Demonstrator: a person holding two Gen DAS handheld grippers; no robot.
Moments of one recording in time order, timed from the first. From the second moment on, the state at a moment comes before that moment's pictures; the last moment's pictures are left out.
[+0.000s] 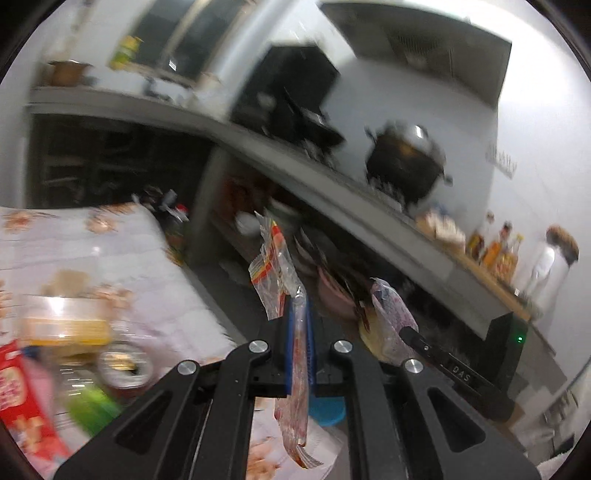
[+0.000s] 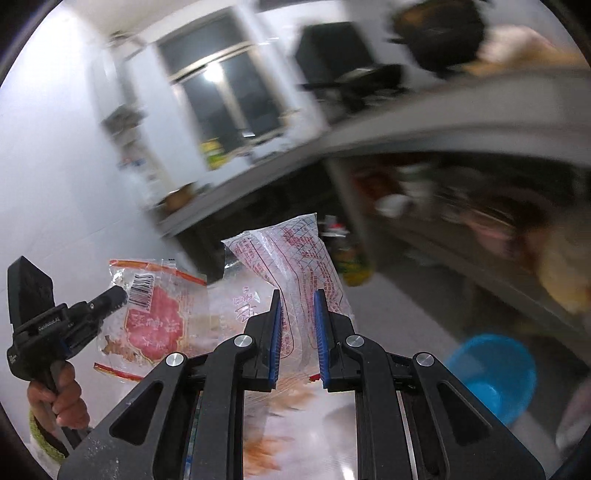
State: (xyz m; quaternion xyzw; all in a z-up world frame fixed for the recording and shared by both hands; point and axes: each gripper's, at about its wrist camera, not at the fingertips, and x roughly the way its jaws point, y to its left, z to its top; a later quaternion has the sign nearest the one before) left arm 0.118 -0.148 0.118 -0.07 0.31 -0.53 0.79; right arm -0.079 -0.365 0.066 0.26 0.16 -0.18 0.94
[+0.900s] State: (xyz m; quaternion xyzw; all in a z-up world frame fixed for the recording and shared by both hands) left arm 0.041 -0.521 -0.062 0.17 0.49 -0.58 0.63; right arm -0.159 -0.563 -0.163 0.57 0.23 -0.29 0.73
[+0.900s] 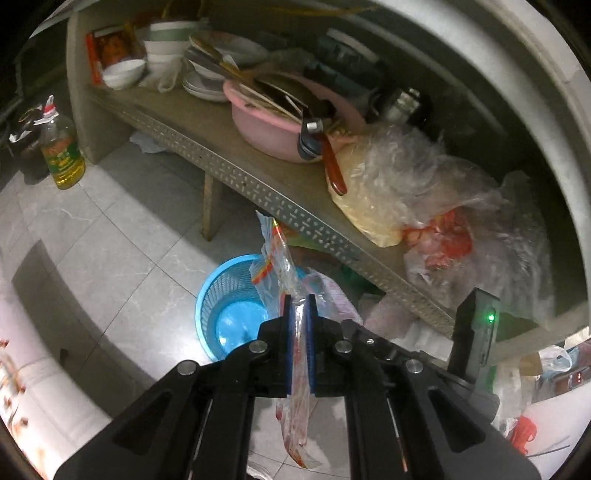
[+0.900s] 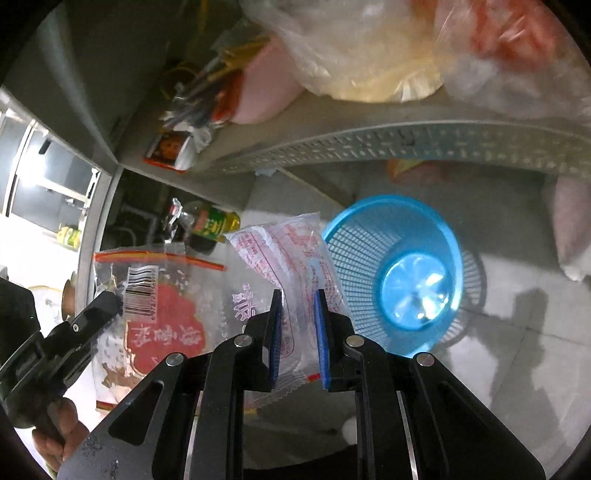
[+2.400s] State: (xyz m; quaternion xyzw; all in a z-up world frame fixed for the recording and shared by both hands) left arm 0.069 -0.210 0.055 0.10 0.37 -0.47 0.79; right arm -0.106 -0.379 0.011 0.07 0.32 -0.44 0.83
